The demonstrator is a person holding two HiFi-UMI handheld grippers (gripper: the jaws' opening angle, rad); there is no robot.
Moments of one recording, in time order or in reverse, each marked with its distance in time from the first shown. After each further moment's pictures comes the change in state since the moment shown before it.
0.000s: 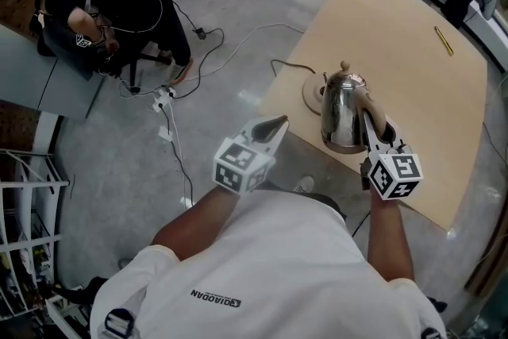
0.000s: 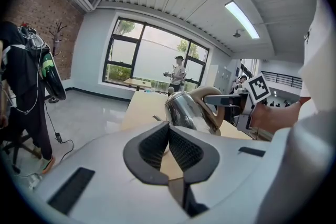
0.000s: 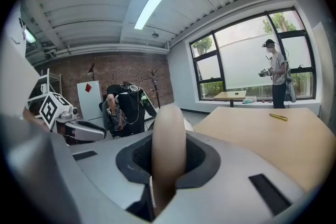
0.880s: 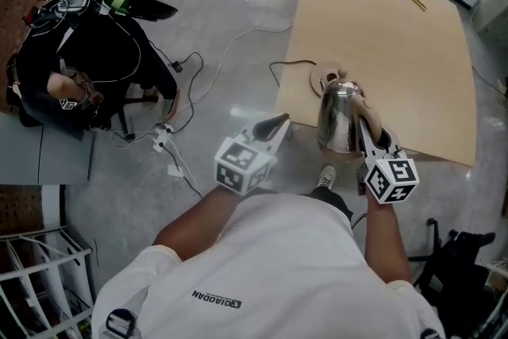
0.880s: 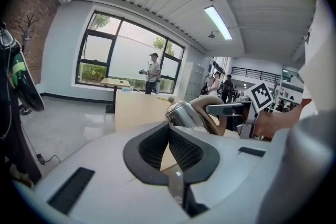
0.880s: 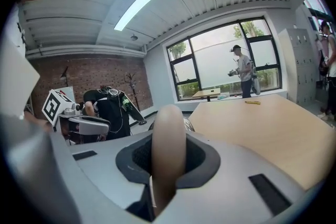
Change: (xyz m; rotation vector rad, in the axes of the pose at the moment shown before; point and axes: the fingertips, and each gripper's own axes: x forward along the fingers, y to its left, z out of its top) left arm -0.056 0.053 -0.006 0.130 0.038 -0.280; right arm -0.018 0.106 -0.044 0.140 -0.046 -0.282
